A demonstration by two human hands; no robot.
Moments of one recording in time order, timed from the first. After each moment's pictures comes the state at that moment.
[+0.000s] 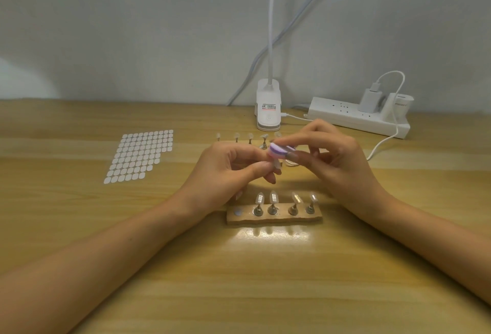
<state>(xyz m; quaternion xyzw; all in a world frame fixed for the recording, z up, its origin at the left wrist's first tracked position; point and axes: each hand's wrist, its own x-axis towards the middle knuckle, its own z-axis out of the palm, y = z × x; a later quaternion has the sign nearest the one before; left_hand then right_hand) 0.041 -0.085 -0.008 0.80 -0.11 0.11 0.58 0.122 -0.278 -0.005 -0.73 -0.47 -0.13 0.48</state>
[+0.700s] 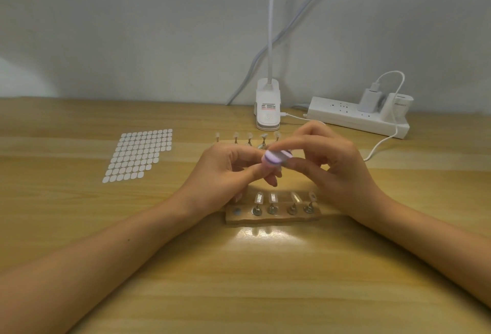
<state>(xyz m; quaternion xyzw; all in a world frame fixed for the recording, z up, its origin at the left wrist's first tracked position) 0.041 -0.085 -0.008 0.80 -0.12 0.11 0.58 0.119 -0.278 -0.006 -0.73 -0.50 -0.15 0.45</state>
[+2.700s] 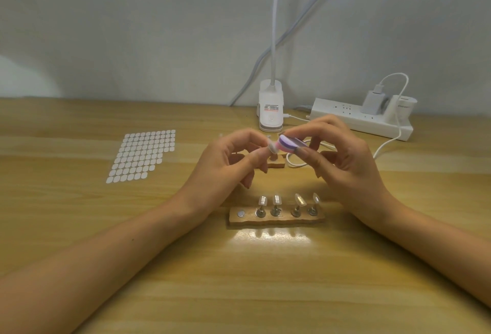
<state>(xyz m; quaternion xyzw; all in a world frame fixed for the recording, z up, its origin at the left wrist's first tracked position) 0.040 -0.086 -0.003 0.76 -0.11 0.15 0.62 0.113 -0.279 -0.002 -0.73 -0.43 -0.15 0.50</state>
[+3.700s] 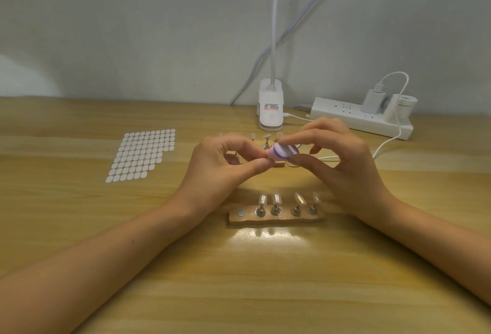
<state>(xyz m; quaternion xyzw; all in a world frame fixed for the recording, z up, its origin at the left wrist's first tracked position) 0.036 -0.087 -0.002 0.80 -0.06 0.21 0.57 0.117 -0.279 -0.002 -0.73 -0.50 -0.21 0.42</state>
